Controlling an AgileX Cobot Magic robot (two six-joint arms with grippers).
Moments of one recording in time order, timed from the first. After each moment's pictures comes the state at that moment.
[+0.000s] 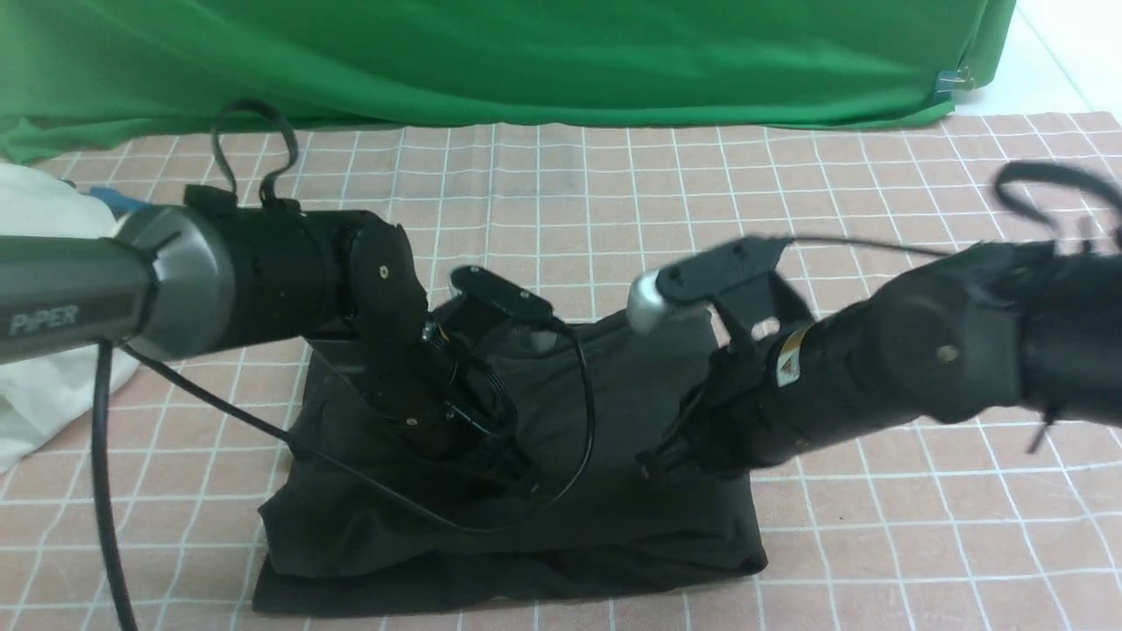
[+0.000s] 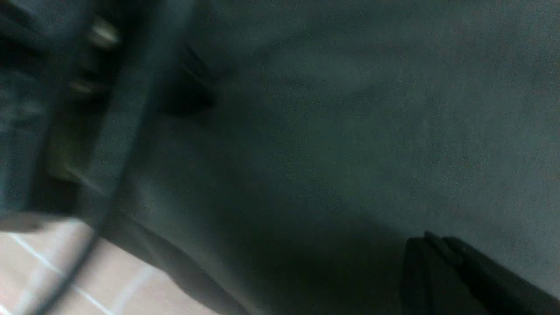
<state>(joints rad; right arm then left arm) 0.63 1.68 -0.98 0.23 0.50 -0.02 -0.43 1.81 -1.05 -0.31 0.72 0.50</state>
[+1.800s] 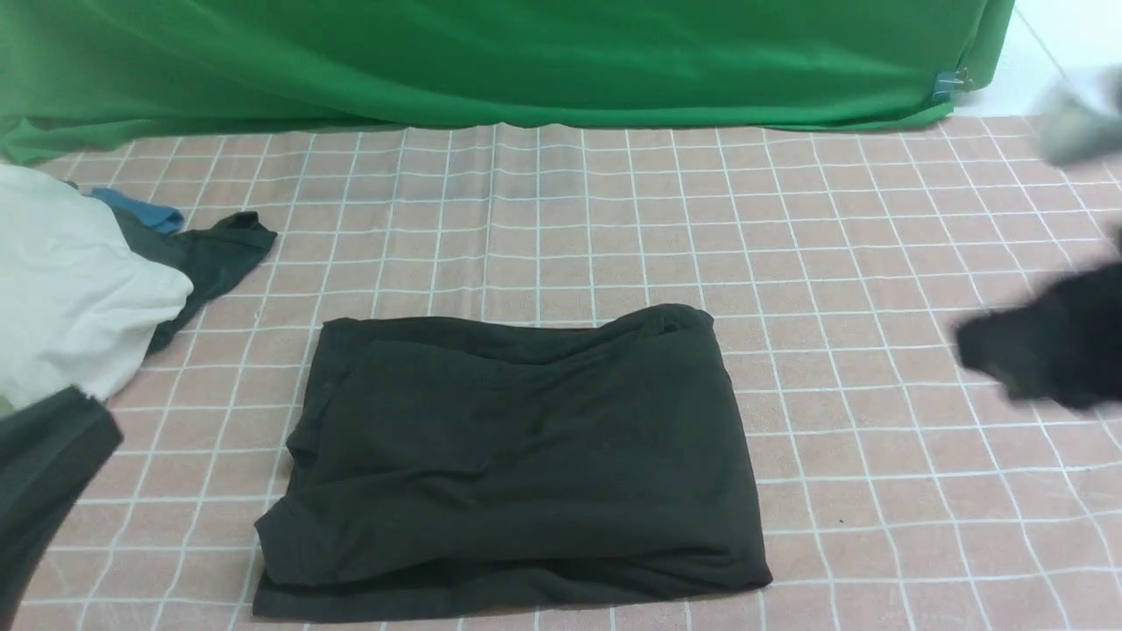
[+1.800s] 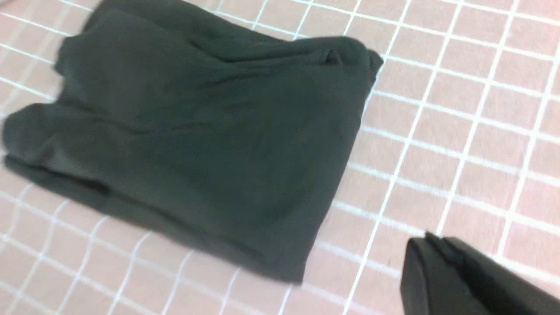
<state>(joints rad) 0.36 0.89 -0.83 0.21 0.84 0.02 -0.43 0.13 -0.37 -0.25 0.31 0.48</state>
